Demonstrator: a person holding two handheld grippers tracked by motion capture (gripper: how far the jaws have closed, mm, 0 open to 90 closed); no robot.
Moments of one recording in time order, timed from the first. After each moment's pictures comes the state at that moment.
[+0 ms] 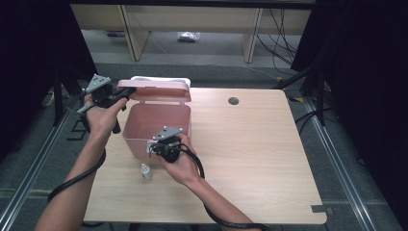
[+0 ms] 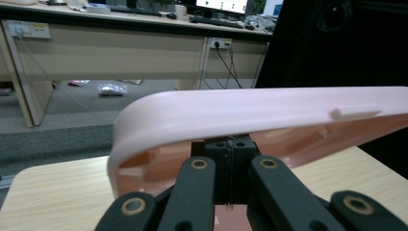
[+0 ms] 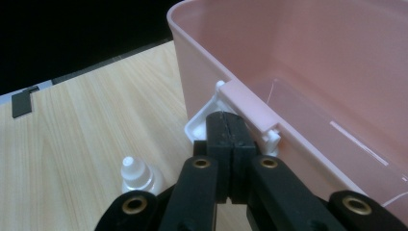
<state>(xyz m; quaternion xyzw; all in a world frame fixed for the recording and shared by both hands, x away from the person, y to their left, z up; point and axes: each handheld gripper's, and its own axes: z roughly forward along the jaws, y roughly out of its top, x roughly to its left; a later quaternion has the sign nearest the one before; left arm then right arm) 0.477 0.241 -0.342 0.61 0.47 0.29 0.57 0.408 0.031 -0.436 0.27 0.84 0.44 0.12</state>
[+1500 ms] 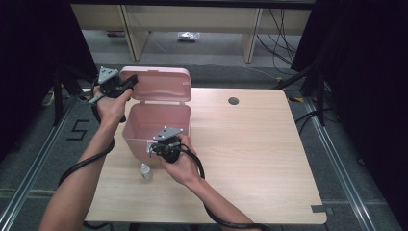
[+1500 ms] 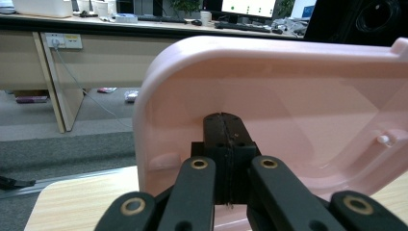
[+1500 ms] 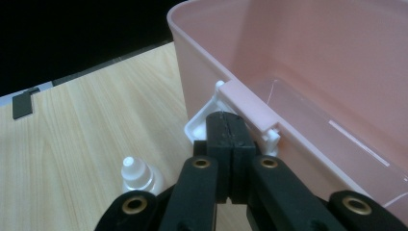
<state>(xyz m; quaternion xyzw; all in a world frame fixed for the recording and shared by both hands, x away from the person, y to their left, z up) 0.523 0.236 -0.353 0.60 0.49 0.33 0.54 0.408 0.030 -0.437 0.27 0.84 0.45 0.13</state>
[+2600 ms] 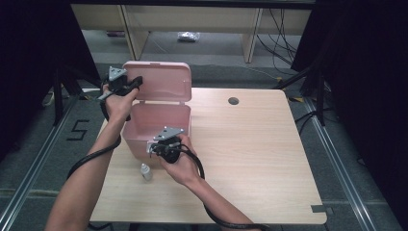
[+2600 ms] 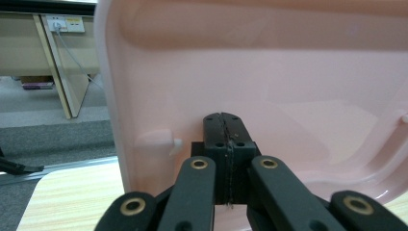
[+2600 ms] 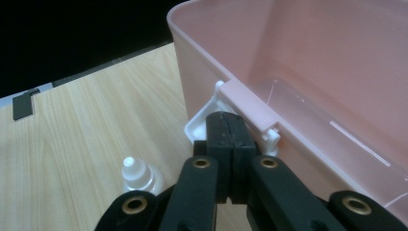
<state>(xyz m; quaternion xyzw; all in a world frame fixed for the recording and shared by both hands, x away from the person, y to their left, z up) 0.547 0.227 -0.368 0.61 0.50 0.32 0.52 0.407 0.031 -0.438 0.28 0.84 0.45 0.13</state>
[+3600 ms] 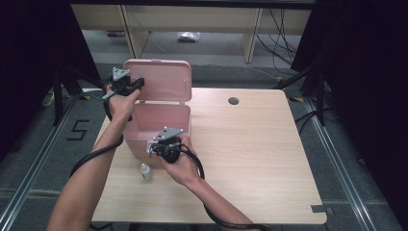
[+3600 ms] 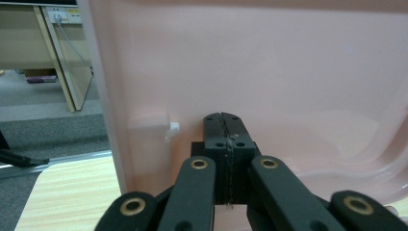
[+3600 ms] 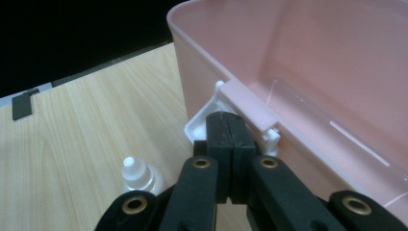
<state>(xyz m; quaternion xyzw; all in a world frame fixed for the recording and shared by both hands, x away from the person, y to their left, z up) 0.555 0.223 -0.376 0.62 0.51 0.32 0.50 0.407 0.030 -0.437 0.28 0.84 0.45 0.12</state>
